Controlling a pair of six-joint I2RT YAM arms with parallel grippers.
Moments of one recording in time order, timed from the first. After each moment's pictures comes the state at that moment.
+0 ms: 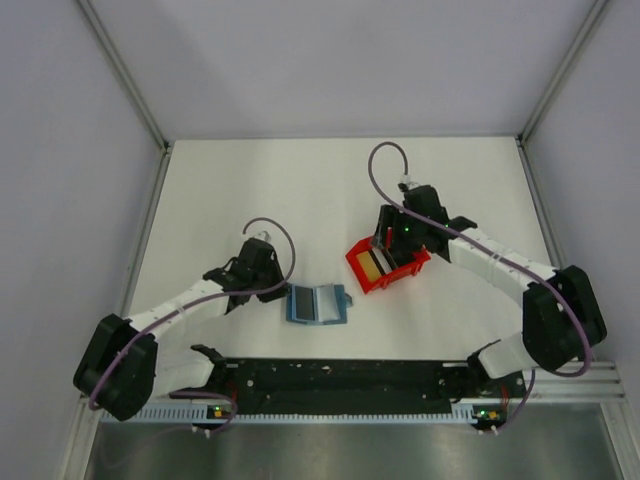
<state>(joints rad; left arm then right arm) -0.53 1.18 0.54 -0.27 0.06 -0.81 0.49 1.42 0.94 -0.30 -0.09 0.53</state>
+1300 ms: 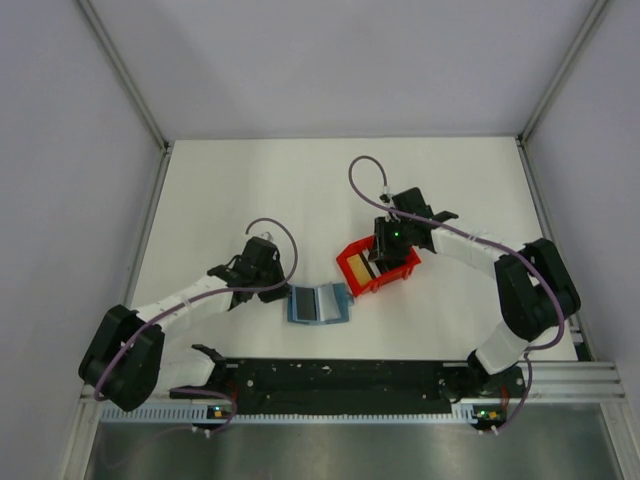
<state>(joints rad) -0.53 1.24 0.56 -0.27 0.07 -0.81 0.48 1.63 1.00 -0.34 -0.27 0.41</state>
